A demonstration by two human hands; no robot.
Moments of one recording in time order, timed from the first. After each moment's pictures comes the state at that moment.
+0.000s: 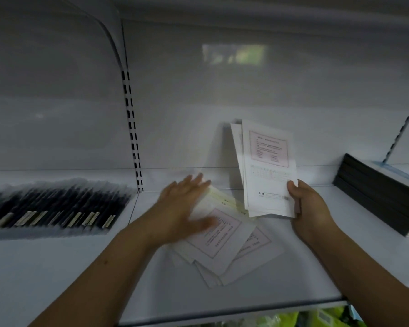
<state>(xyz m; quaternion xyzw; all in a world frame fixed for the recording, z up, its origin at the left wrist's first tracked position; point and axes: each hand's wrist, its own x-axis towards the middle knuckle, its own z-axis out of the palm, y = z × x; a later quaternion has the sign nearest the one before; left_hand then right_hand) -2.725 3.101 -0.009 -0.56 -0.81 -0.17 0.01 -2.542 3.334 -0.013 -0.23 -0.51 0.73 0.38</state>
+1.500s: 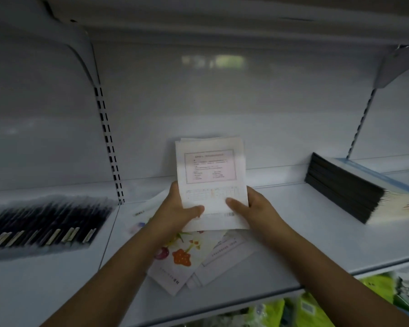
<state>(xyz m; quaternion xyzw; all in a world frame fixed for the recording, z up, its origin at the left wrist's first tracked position) -2.692 3.139 0.002 -0.40 -0.72 -0.53 -0.18 -2.536 3.279 0.002 -0.18 -0.79 0.51 0.27</state>
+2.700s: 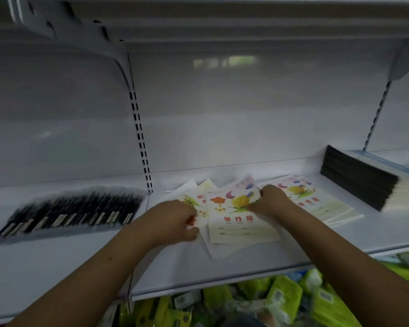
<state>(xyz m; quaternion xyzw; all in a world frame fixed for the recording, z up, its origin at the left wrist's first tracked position) -2.696 3.057 0.016 -0.60 -0.80 -0.03 0.03 -2.550 3.266 0.018 -0.41 -0.87 0.26 0.12</state>
